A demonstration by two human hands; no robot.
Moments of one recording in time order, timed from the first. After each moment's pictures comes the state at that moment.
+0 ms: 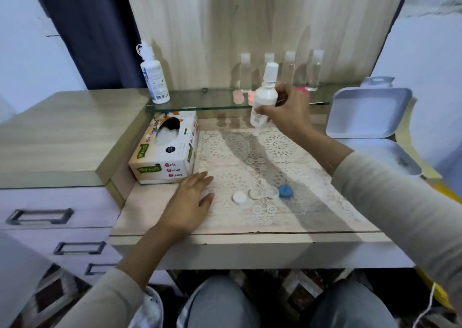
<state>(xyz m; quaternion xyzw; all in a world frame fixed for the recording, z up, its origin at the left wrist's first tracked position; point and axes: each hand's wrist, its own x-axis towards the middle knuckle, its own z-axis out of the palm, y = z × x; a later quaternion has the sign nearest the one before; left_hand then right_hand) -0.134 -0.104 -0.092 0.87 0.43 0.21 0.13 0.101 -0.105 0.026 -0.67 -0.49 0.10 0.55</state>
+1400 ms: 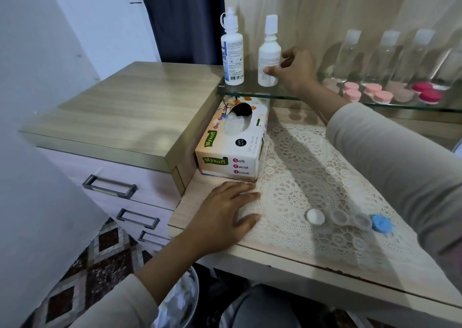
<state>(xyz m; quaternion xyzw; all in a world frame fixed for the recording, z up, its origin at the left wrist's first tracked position) -0.189 -0.102 -0.102 0.88 0.40 0.24 0.10 0.020 0.076 0.029 -0.65 -0.57 0.14 0.48</state>
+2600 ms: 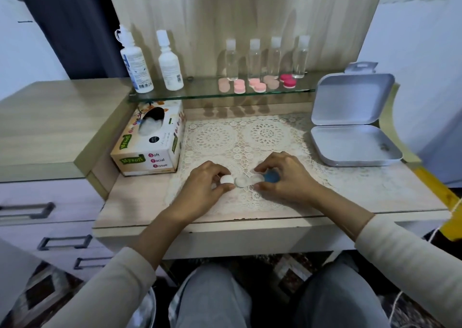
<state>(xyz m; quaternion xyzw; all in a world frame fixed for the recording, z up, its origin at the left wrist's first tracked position) -0.089 -0.128 -0.072 0.86 0.37 0.25 0.23 0.108 -0.190 -0.068 -0.68 -0.67 0.11 0.27</state>
